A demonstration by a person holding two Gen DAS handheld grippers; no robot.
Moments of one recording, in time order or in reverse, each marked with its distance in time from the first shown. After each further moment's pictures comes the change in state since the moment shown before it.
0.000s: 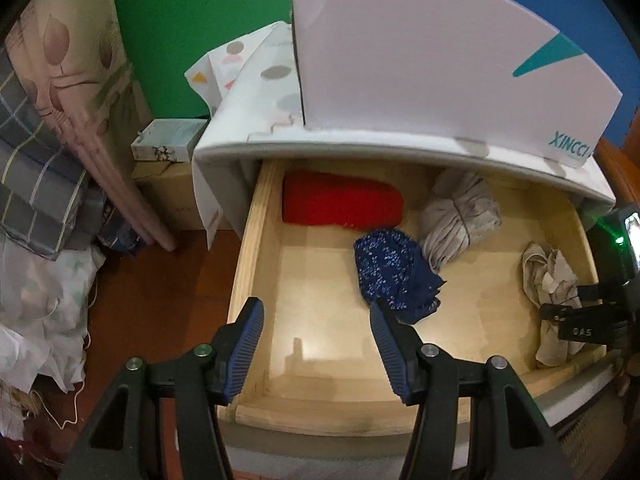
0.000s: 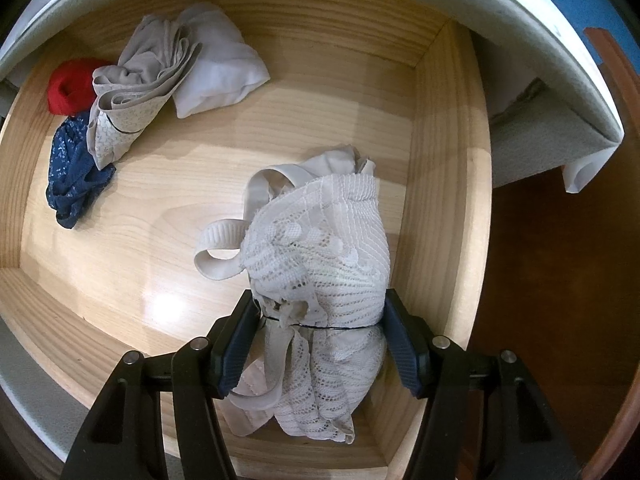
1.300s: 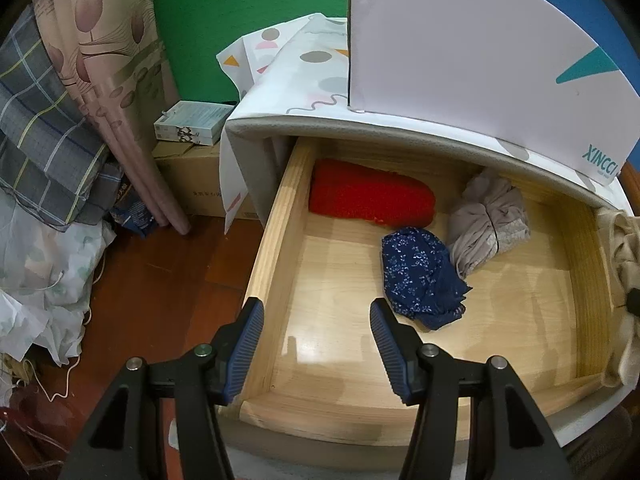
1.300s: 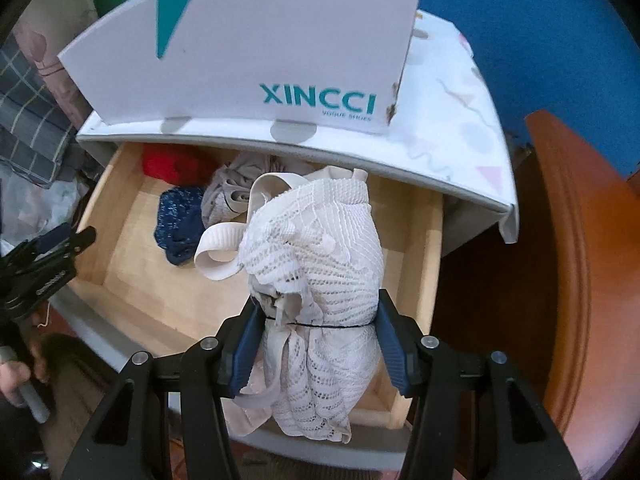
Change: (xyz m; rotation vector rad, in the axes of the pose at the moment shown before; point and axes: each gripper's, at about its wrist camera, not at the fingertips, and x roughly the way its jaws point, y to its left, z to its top) left arm 0.010 0.013 -0.009 -0.096 -0.007 0.042; right arm -0.137 -0.035 -0.049 -0.019 -0.282 0.115
